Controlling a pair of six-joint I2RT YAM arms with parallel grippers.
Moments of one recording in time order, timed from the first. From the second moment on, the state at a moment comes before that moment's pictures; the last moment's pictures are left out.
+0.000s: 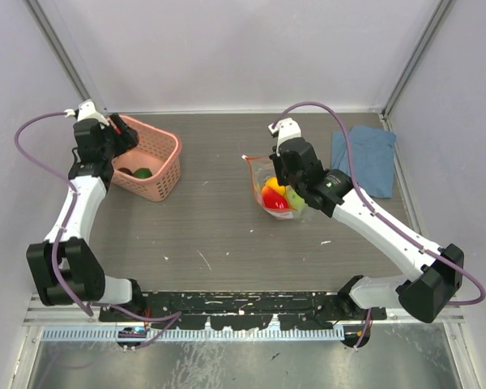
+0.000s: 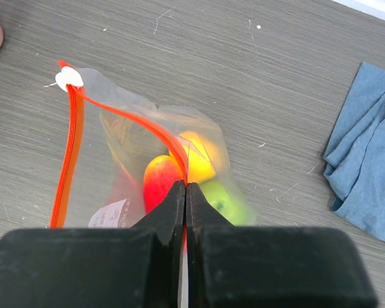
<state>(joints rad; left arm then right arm) 0.12 1.40 1.11 -0.06 0.00 -0.36 0.70 1.28 1.22 -0.49 0.39 0.12</state>
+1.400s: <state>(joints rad) -0.58 1.08 0.94 0.12 0.27 -0.56 0.70 1.28 1.26 -0.51 0.37 0.18</state>
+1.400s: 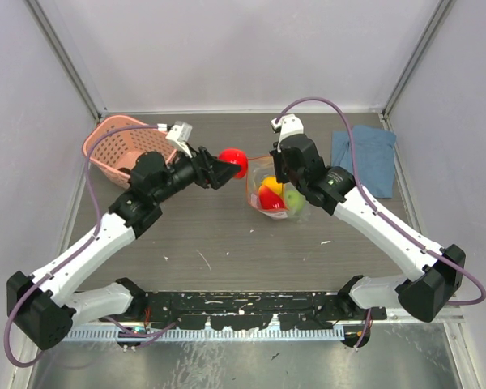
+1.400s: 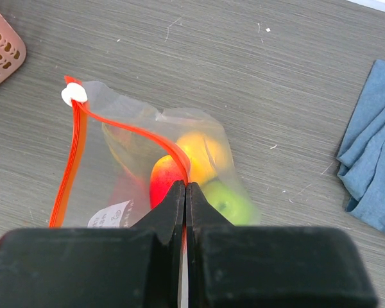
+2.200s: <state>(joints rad) -0.85 1.36 0.93 0.26 0.00 -0.45 0.70 1.28 1.27 -0.52 0.31 0.21</state>
